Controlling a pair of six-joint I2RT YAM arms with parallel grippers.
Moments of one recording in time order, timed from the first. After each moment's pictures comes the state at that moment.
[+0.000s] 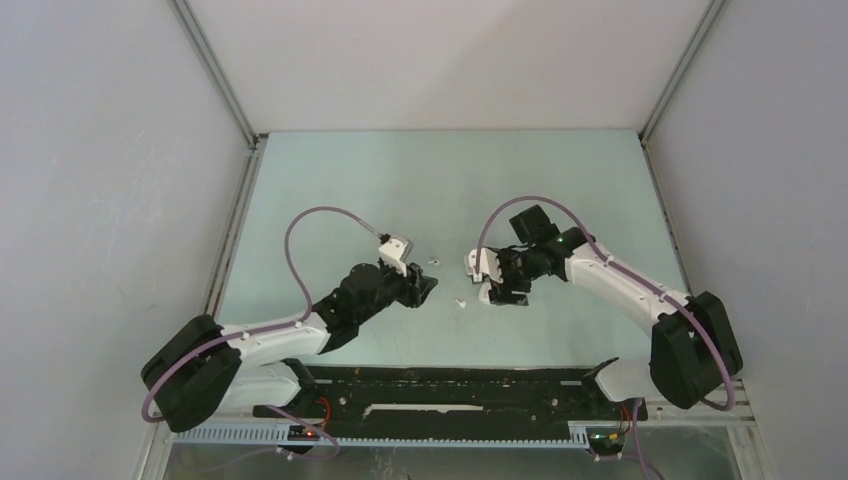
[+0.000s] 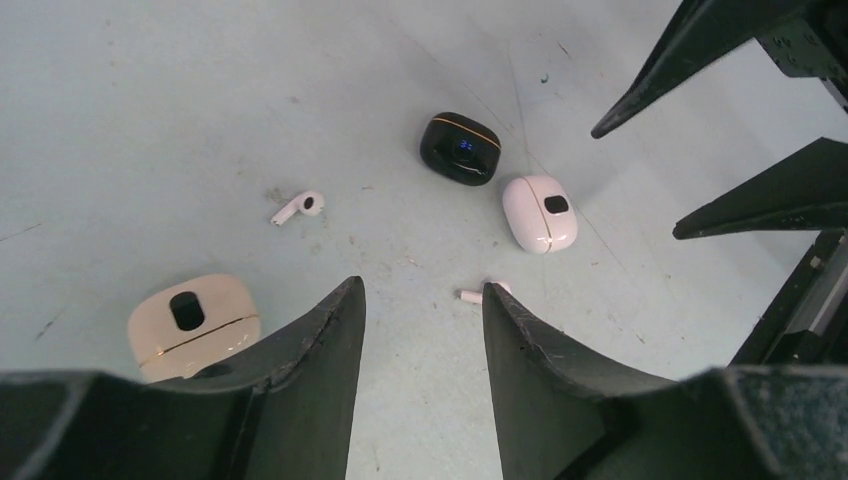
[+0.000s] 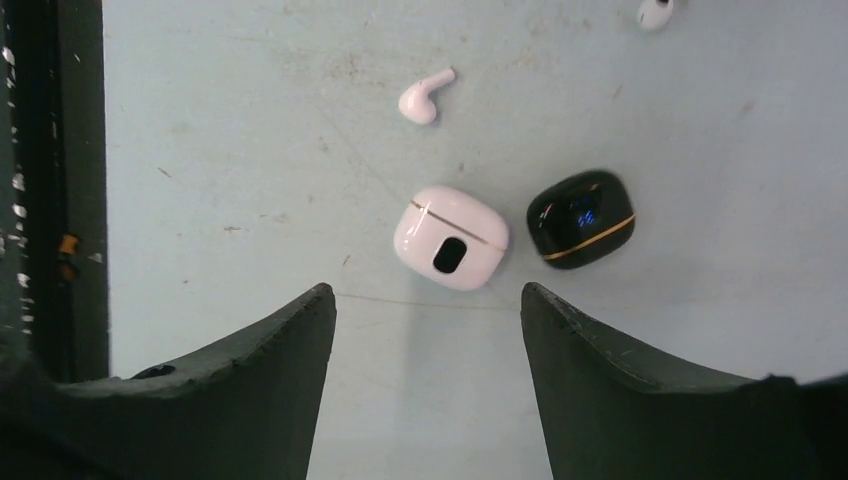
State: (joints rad) left arm -0.83 1.20 0.38 0.54 -0.04 -0.31; right arm 0.54 1.39 0.92 -0.69 -0.54 -1.04
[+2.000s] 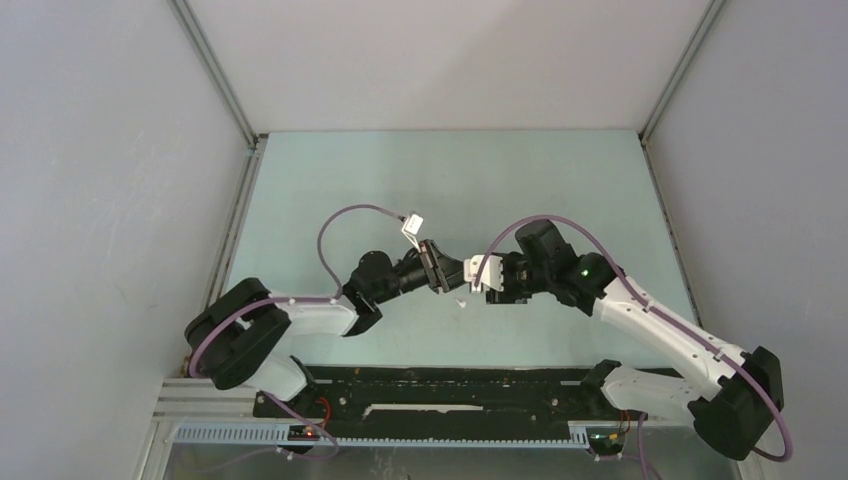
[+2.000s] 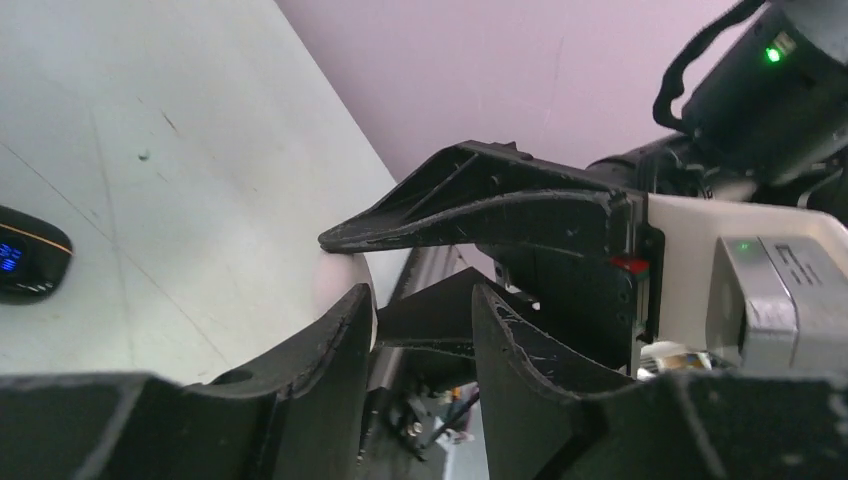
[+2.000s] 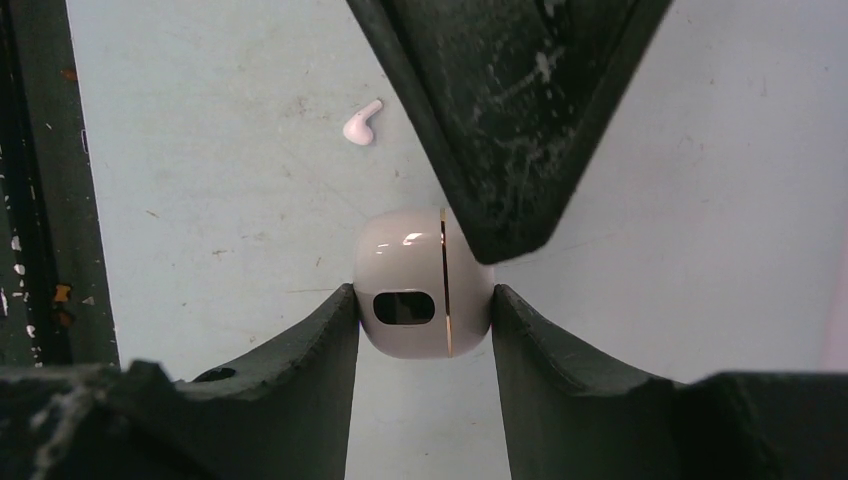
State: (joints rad) left arm -0.83 1.45 0.48 1.04 0.33 -0.96; right arm 0.69 1.09 0.88 -0.63 -0.32 -0.90
